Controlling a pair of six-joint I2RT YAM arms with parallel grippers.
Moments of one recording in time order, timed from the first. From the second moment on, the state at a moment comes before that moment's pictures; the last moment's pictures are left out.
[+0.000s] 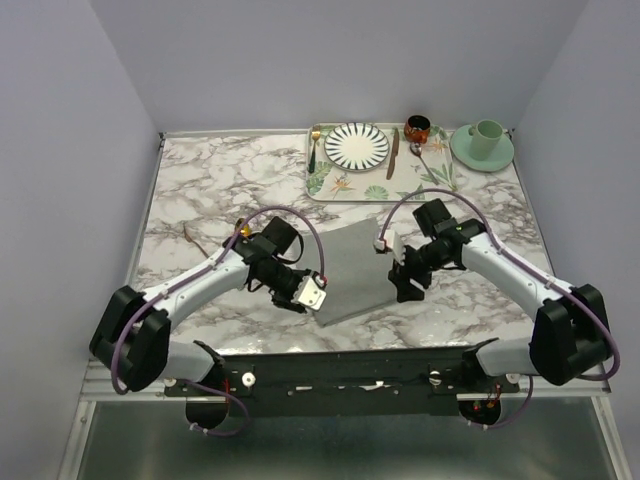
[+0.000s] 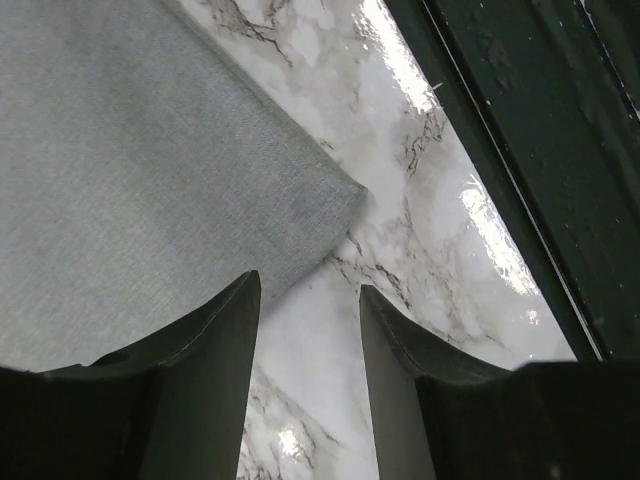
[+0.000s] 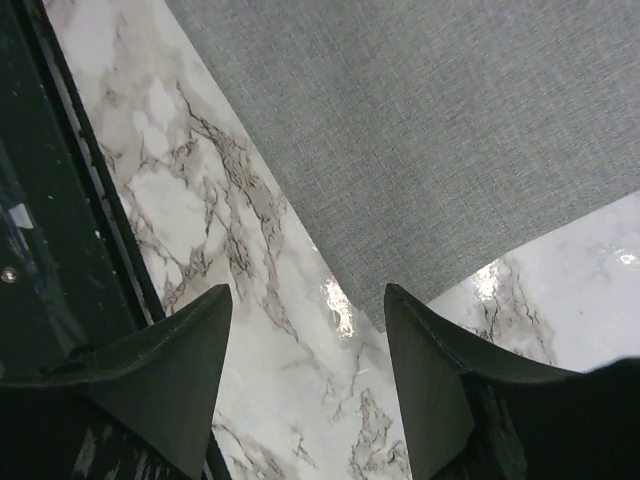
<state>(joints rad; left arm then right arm) -0.64 1.36 0.85 -0.76 0.78 1.33 0.42 1.35 0.90 -0.84 -0.55 -0.81</state>
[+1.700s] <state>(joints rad) -0.68 1.71 1.04 -0.52 0.28 0.42 0.29 1.89 1.22 -0.92 -0.48 -0.37</state>
